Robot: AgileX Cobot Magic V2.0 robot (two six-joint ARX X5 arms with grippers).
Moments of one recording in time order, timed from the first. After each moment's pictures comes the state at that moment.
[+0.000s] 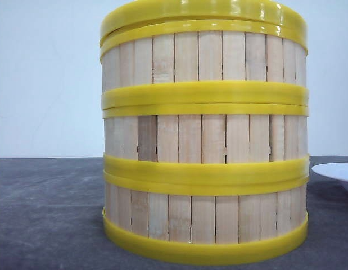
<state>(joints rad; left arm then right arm) -0.36 0.32 0.87 -0.75 -0.13 -0.10 0.77 0.49 1.14 -1.04 0.47 0.24</state>
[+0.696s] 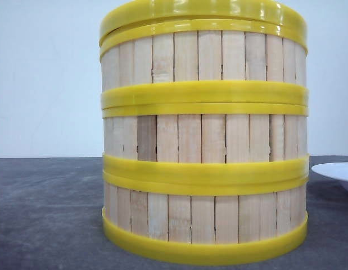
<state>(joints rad) -0.07 0.00 0.05 -0.23 -0.13 -0.06 0.77 0.49 1.14 -1.04 0.47 0.24</state>
